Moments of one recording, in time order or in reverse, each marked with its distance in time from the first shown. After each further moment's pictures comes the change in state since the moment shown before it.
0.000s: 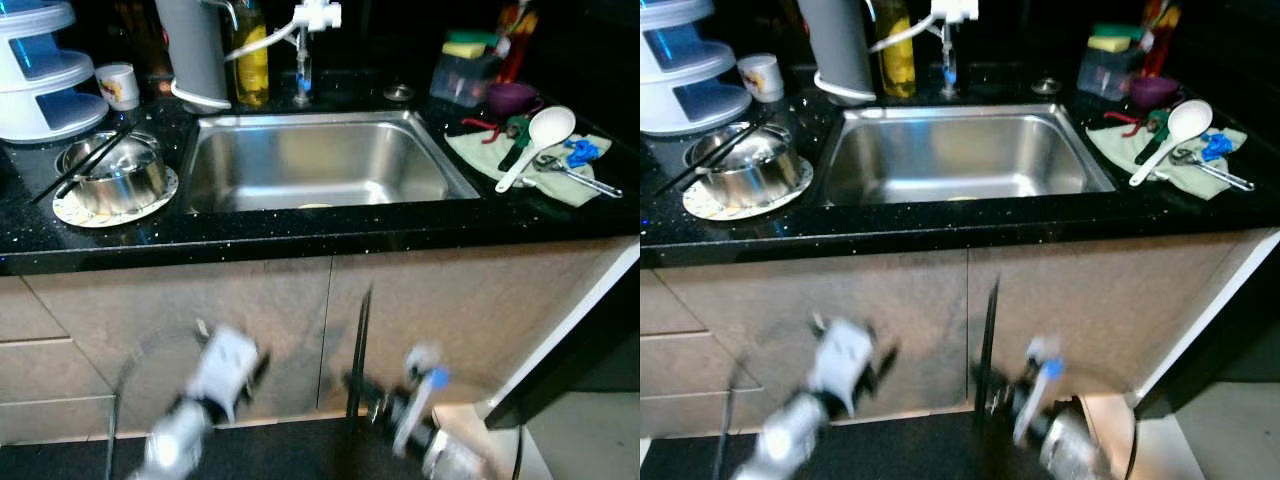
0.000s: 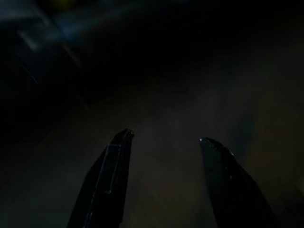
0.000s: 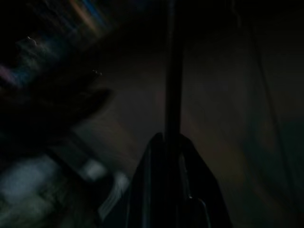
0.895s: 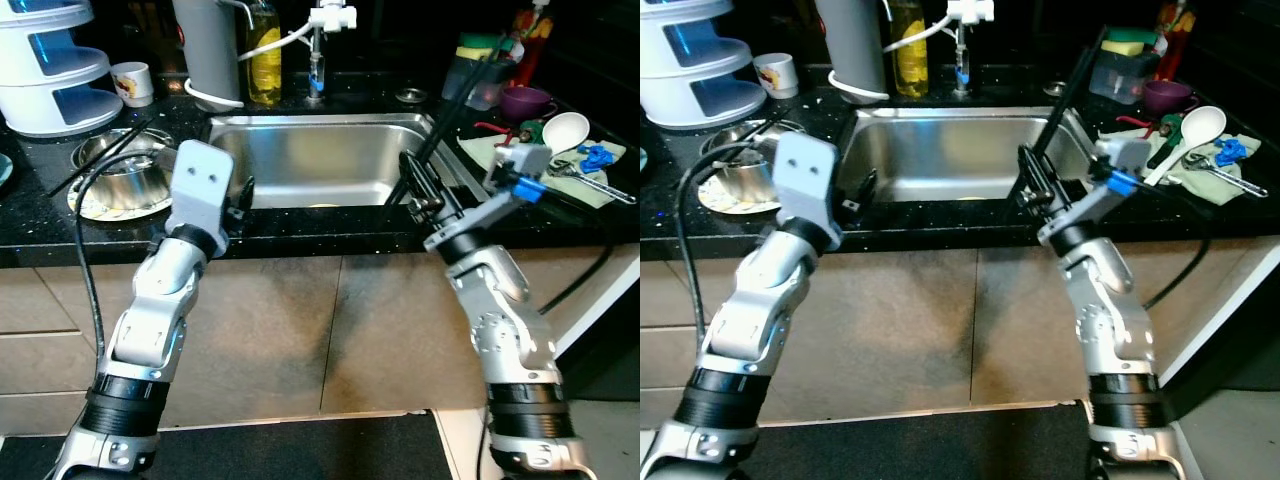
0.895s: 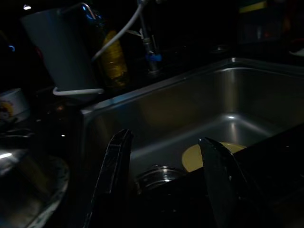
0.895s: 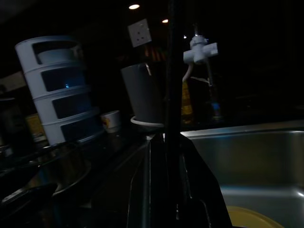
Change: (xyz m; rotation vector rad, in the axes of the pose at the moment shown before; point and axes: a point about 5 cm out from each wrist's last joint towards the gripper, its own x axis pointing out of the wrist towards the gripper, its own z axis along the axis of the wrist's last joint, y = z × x) left arm 0.076 0.030 0.098 -0.020 -0.095 0.096; right arm 0.066 0.019 0.154 -0.349 -0.446 -0.255
